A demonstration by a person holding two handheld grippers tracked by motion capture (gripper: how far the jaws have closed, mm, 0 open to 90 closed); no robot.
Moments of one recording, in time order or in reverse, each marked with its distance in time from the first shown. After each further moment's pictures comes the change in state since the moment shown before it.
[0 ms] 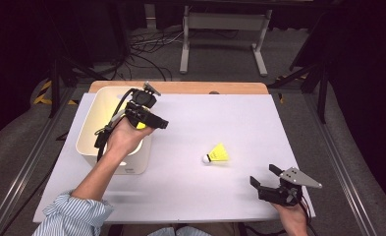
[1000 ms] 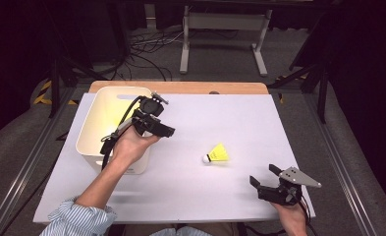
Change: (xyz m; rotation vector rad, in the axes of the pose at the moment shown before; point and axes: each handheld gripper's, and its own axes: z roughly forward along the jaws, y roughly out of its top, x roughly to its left) left arm -0.024 -0.012 0.008 -0.013 -0.014 0.053; right arm 0.000 0.000 0.002 0.008 -0.007 0.003
